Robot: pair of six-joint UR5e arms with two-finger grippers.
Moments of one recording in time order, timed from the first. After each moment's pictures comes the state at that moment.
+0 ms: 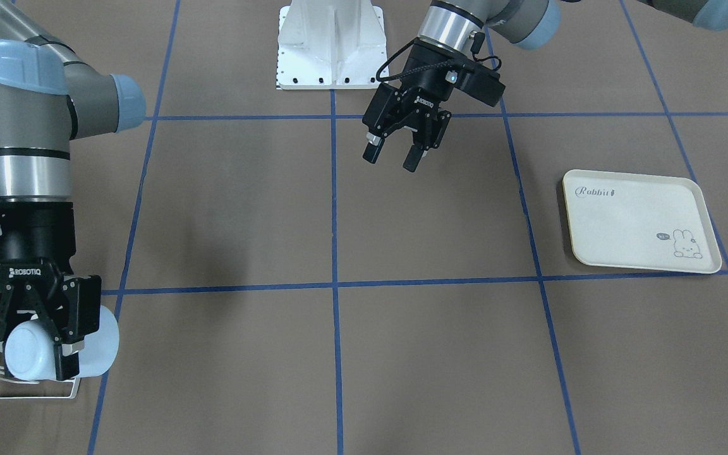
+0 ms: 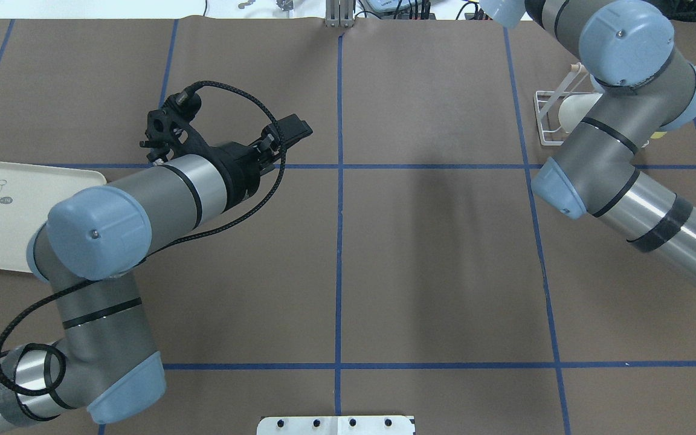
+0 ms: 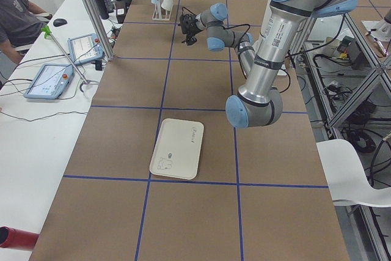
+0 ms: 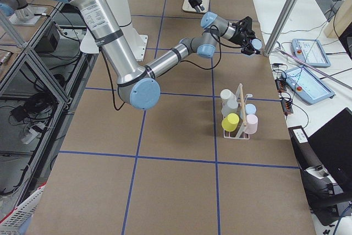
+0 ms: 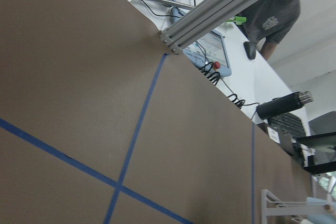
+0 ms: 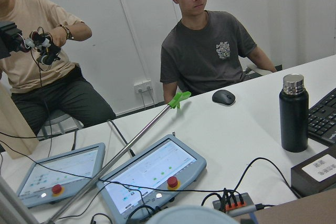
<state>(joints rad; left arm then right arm) -0.53 -2.05 -1.97 -2.01 -1.40 -1.70 0.93 -1.05 1.58 -0.90 1.27 1.18</state>
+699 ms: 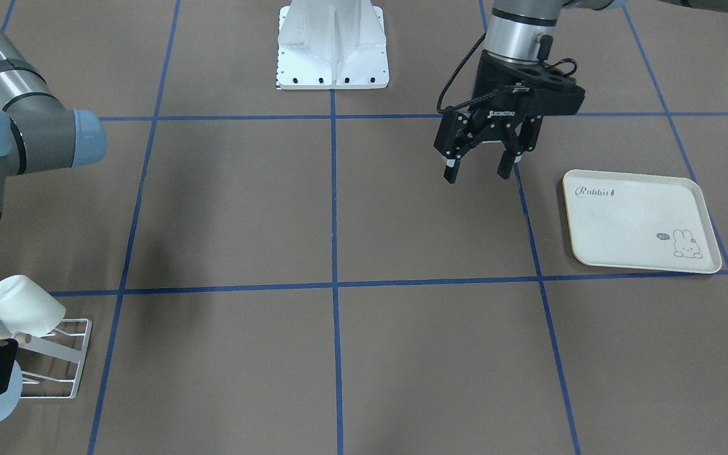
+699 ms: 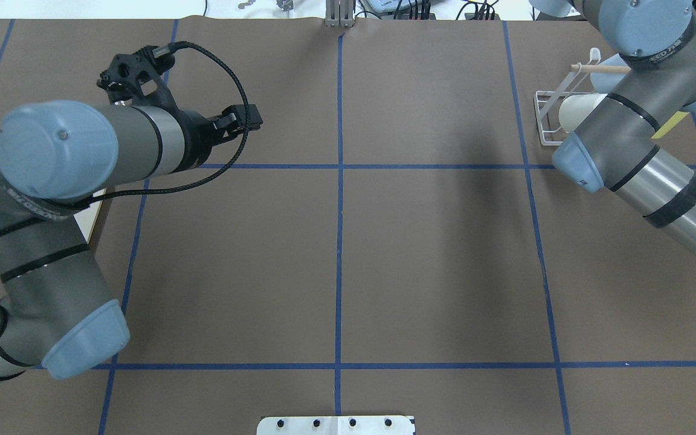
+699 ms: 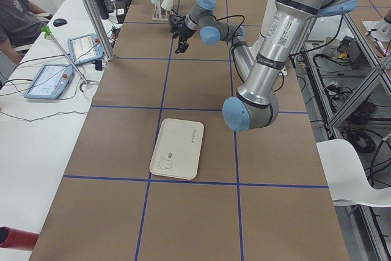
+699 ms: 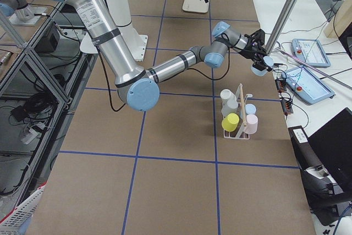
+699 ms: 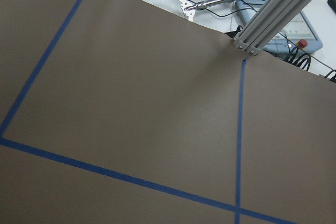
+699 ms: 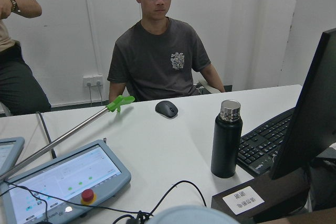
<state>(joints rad) -0.76 -2.04 -2.07 -1.58 -1.69 -1.30 1.02 -1.05 1.44 -0.92 1.27 1.04</state>
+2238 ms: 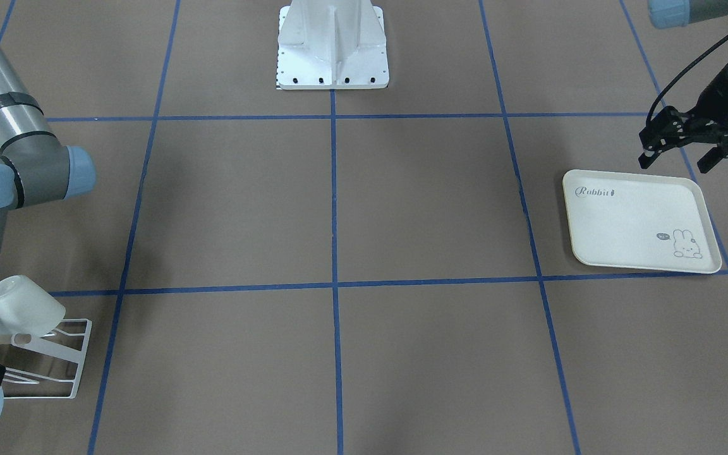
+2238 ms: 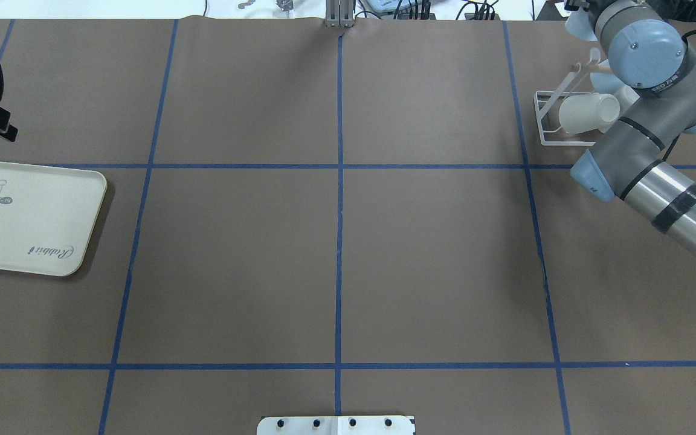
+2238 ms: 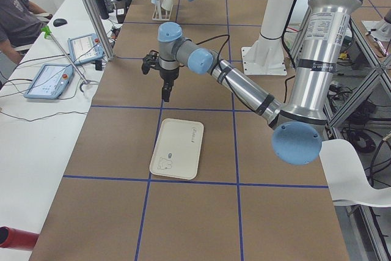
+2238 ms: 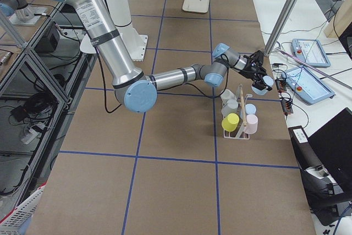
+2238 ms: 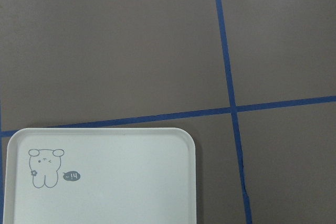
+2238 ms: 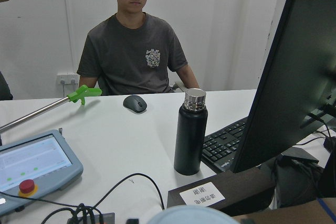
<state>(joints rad) -1.19 -1.73 -2.02 -1.47 -2.24 -0.51 0.99 -1.10 1.27 -0.72 1.18 0.99</state>
